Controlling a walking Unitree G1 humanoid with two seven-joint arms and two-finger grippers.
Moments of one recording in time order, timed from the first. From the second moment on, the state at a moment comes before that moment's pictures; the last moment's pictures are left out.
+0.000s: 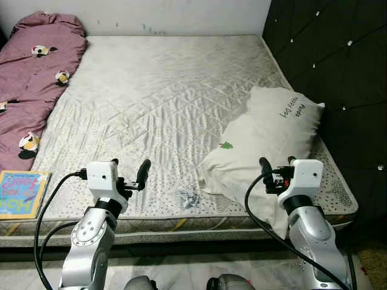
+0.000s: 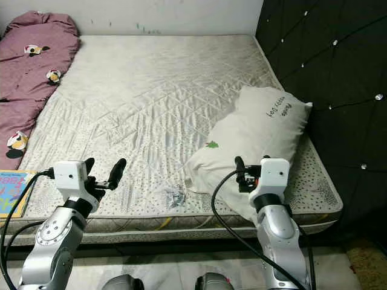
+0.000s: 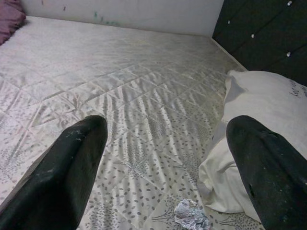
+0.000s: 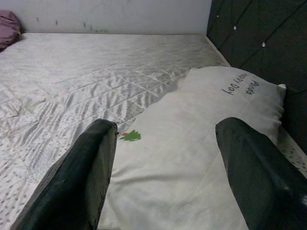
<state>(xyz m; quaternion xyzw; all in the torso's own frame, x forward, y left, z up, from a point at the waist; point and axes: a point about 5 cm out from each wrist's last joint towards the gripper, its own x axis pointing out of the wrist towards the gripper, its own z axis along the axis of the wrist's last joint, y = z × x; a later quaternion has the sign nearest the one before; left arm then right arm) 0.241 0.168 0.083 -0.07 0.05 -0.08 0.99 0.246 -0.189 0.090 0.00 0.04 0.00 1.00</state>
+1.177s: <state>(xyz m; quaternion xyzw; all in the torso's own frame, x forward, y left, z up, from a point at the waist) 0.240 0.170 0.081 -0.05 0.06 -0.07 0.99 0.243 -0.182 0.091 0.04 0.04 0.02 1.00</state>
